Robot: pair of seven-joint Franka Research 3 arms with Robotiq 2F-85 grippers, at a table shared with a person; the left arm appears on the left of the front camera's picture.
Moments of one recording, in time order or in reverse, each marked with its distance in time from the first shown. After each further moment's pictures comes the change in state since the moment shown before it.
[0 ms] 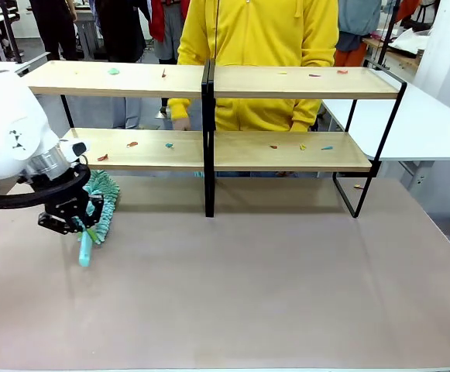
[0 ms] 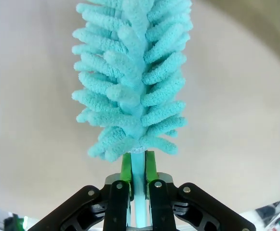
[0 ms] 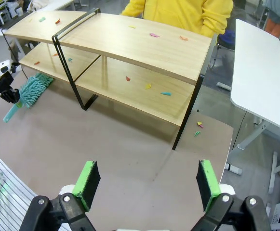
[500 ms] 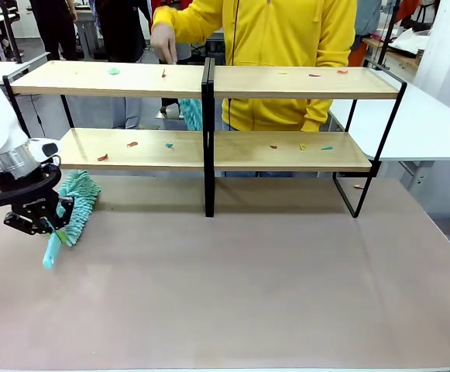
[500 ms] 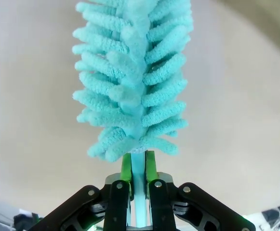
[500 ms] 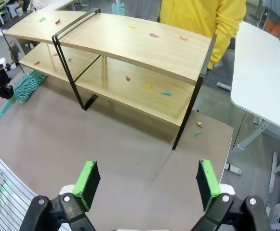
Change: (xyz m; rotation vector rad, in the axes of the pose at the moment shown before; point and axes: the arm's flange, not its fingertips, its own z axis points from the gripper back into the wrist) left arm 0.017 0.051 0.012 0.050 -0.013 0.038; right arm 0.000 0.000 0.000 0.000 0.000 0.000
